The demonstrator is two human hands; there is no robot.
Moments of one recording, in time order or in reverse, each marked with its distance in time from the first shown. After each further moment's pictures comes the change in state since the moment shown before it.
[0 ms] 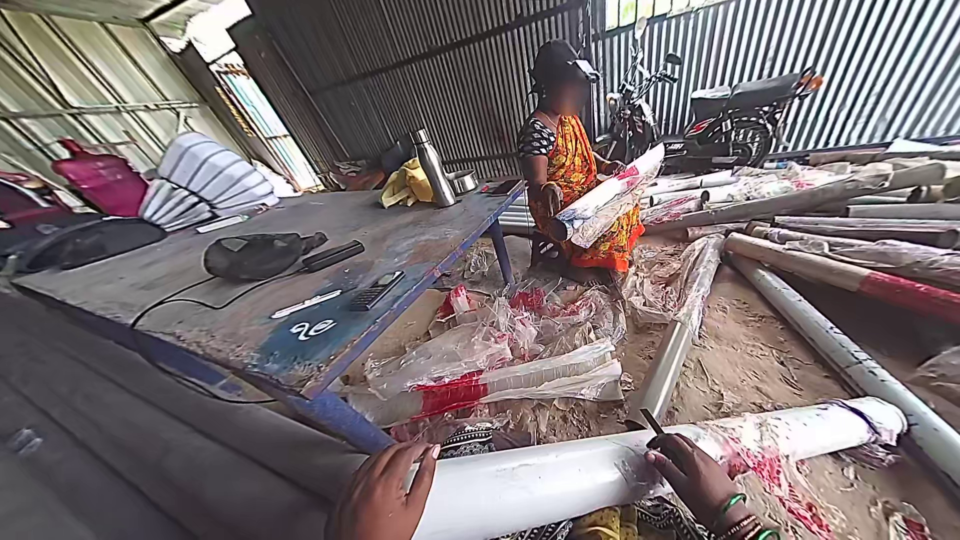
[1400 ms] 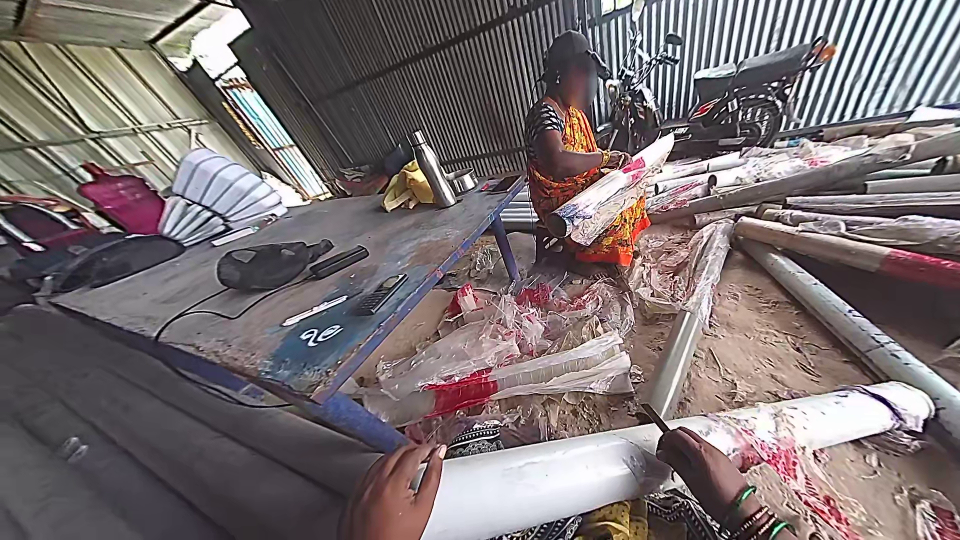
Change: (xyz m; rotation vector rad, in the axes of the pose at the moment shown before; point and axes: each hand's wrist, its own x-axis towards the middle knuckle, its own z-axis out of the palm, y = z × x) left_hand 0.000 0.005 -0.004 0.020 -0.048 -0.039; right_hand -0.005 0.002 0.008 0.013 0.148 -0.204
